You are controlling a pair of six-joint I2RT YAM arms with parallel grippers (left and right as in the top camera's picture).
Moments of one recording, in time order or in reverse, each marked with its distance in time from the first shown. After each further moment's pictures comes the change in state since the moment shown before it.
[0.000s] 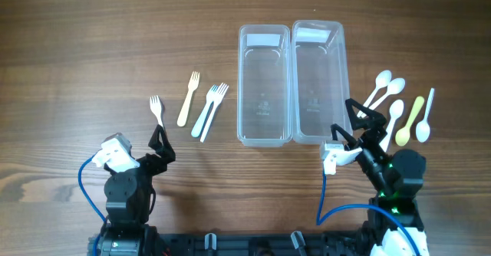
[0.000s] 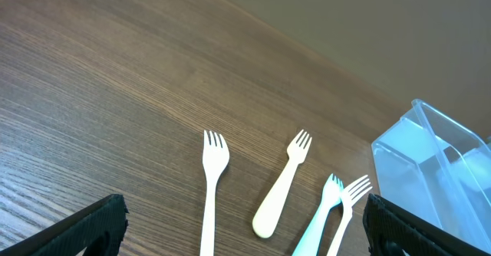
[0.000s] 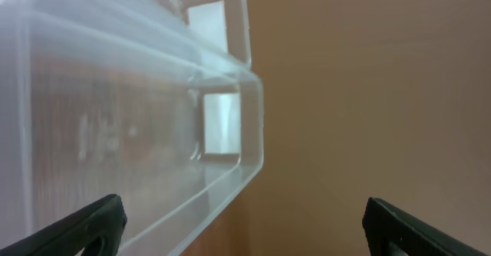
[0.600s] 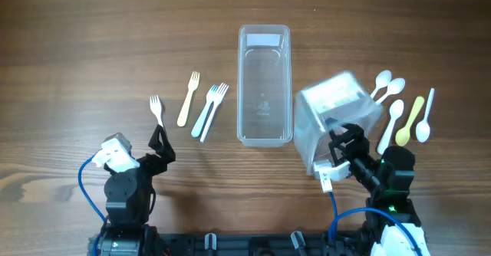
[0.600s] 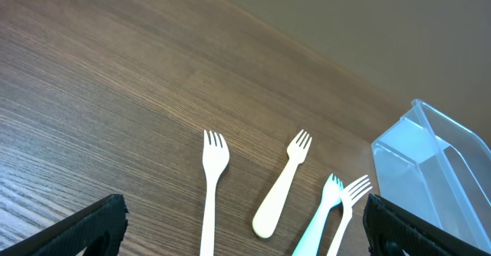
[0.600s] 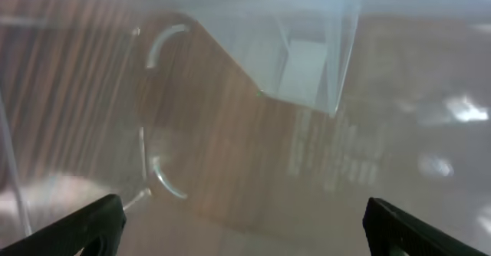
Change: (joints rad) left arm 0.000 0.000 0.000 0.000 0.000 0.000; right arm 0.000 0.079 -0.037 -0.122 -0.072 -0.407
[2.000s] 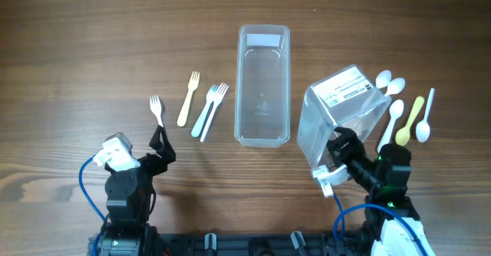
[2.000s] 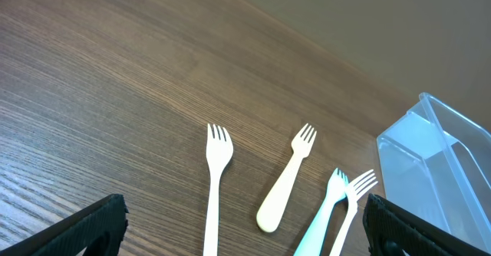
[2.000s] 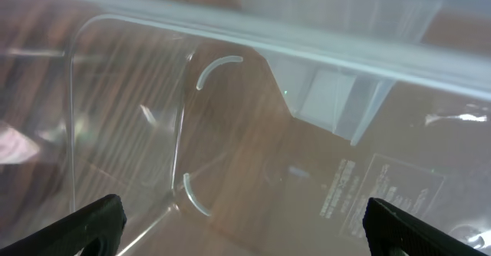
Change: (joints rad) left arm 0.000 0.024 0.000 0.000 0.000 0.000; right arm 0.000 0.093 0.000 -0.011 -0.008 -0.168
